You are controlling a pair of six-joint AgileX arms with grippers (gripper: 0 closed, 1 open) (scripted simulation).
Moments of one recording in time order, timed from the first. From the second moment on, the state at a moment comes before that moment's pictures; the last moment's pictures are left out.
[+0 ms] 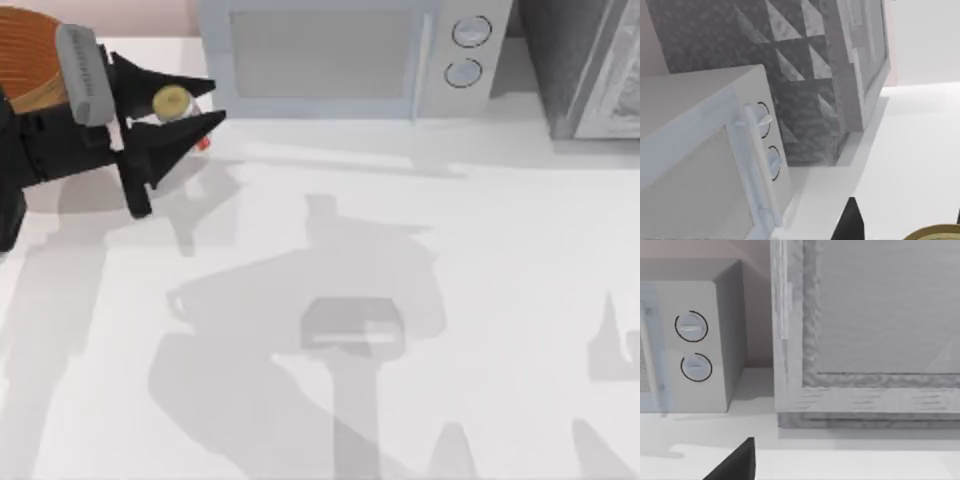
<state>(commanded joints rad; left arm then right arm) -0.05 1.98 0.88 1.14 1.23 0.17 0.00 0.00 0.00 0.00 0.00 0.00</state>
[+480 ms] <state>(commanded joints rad) -0.07 2.29 0.97 1.23 1.43 0.20 0.00 0.00 0.00 0.00 0.00 0.00</state>
